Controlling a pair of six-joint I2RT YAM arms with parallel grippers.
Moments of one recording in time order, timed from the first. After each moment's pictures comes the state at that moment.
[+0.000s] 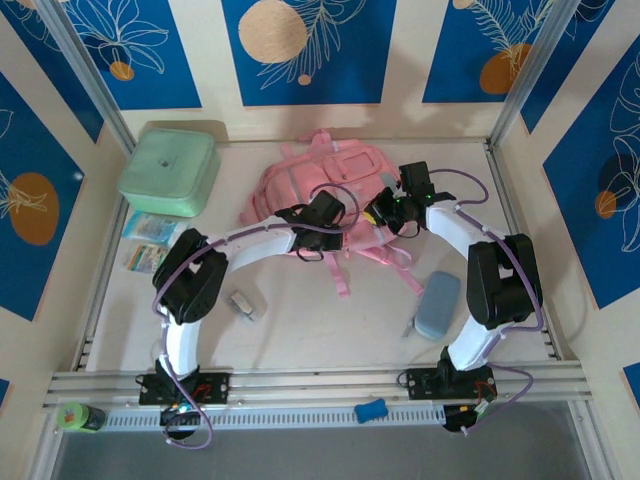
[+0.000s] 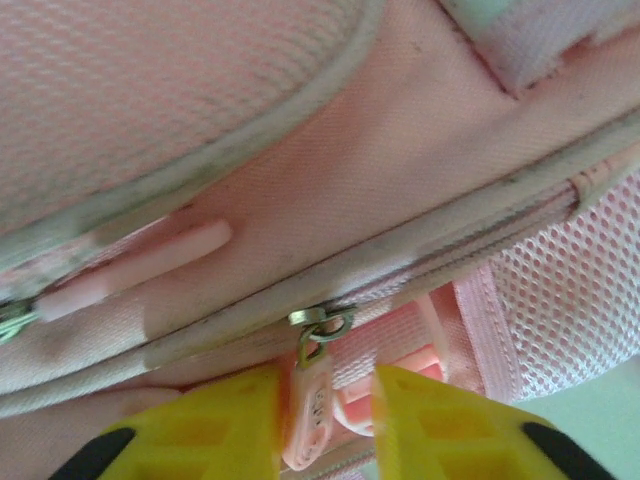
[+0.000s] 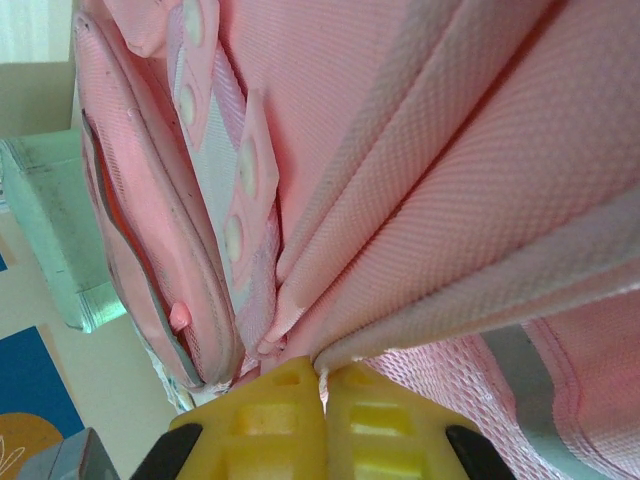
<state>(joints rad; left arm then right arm) -0.80 1.98 1.44 -0.46 -0.04 -0.64 0.23 1.69 1.14 -0.36 -0.47 1.05</state>
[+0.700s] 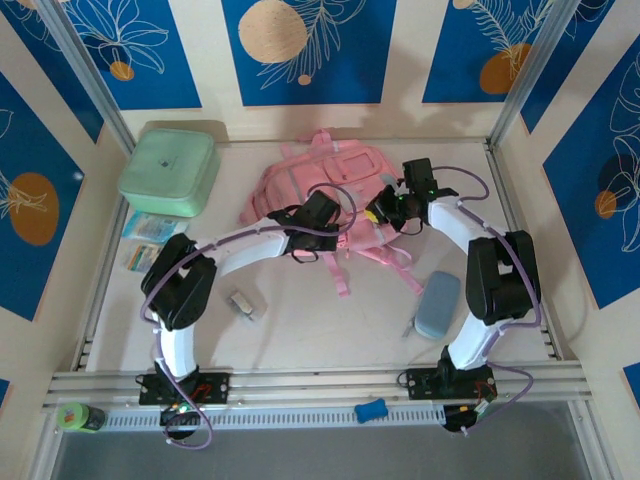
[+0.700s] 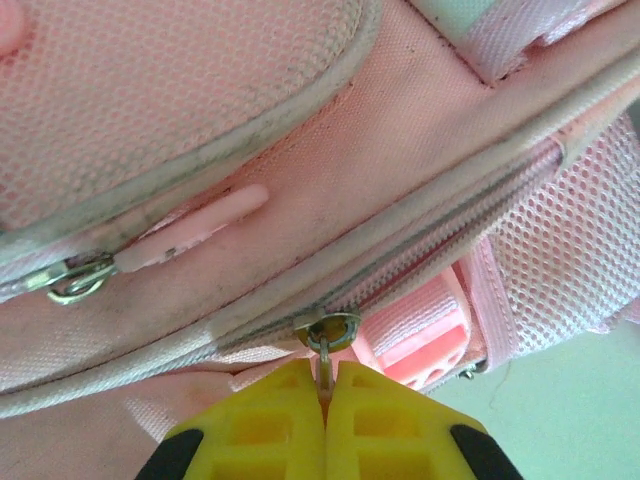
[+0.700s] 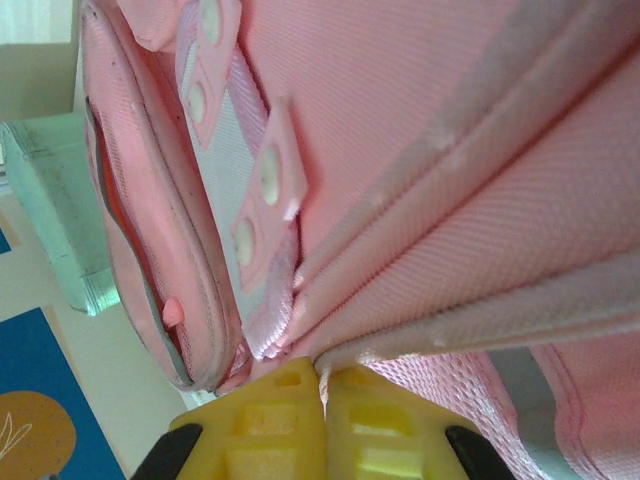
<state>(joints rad) -0.80 1.88 1.37 -0.44 -0.07 -0.57 0.18 1.73 1.20 -0.41 -0.53 0.99</state>
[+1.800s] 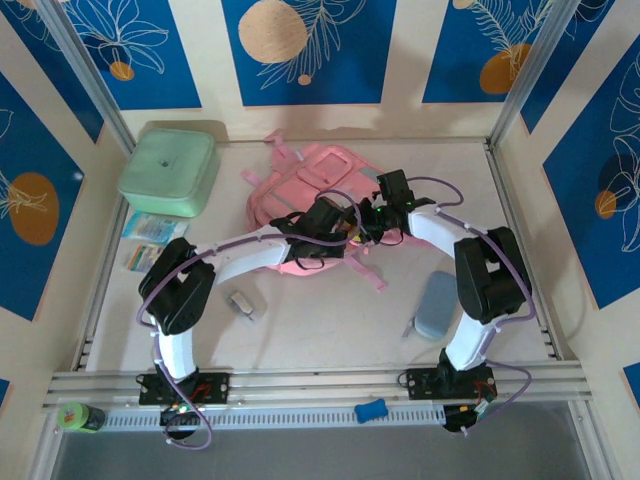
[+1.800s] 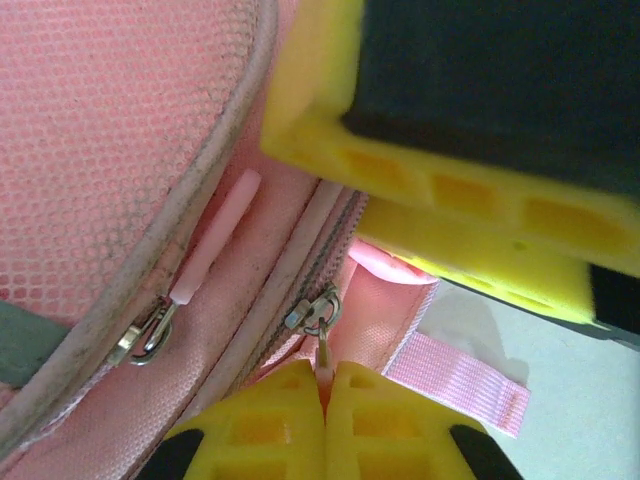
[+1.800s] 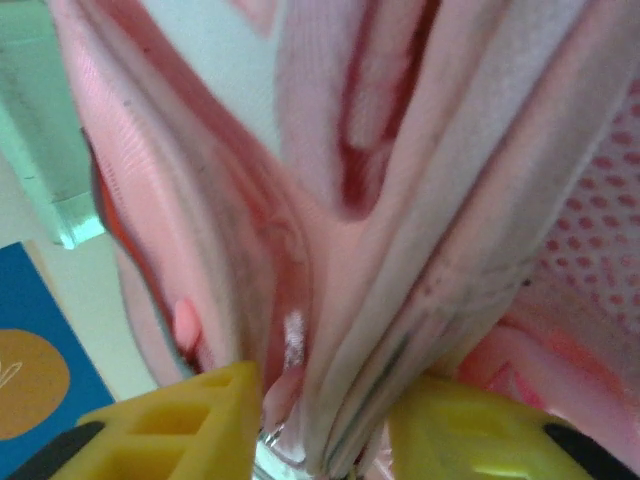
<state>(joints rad) -0.84 1.86 1.33 -0.37 0.00 -0.59 0.33 1.76 1.13 -0.31 -0.56 1.09</state>
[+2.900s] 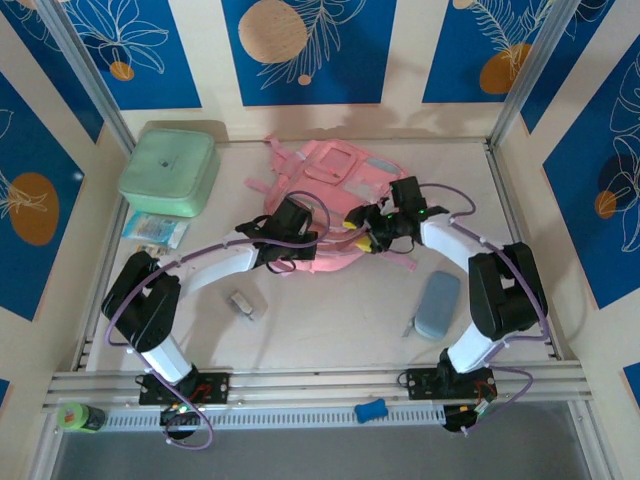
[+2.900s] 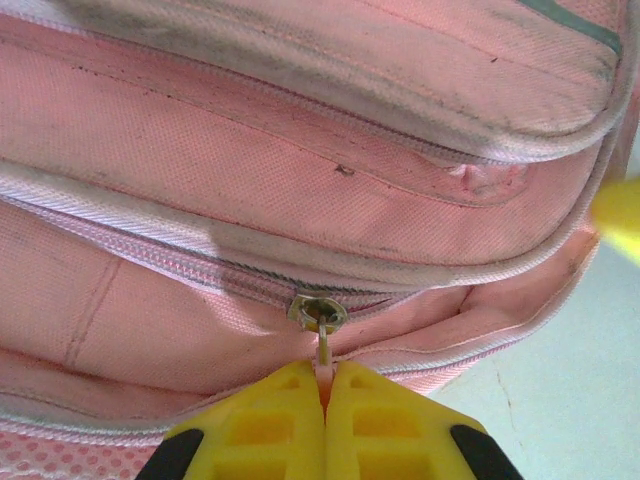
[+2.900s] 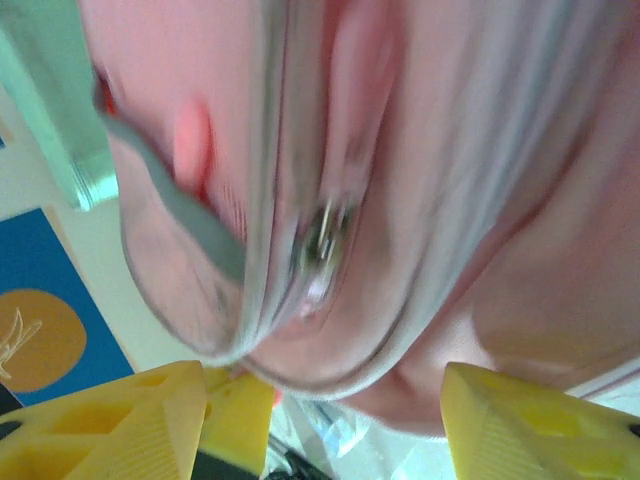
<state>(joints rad) -0.74 1.66 1.12 -0.37 0.02 -0.55 0.32 1.62 1.00 -0.30 -0.63 1.10</state>
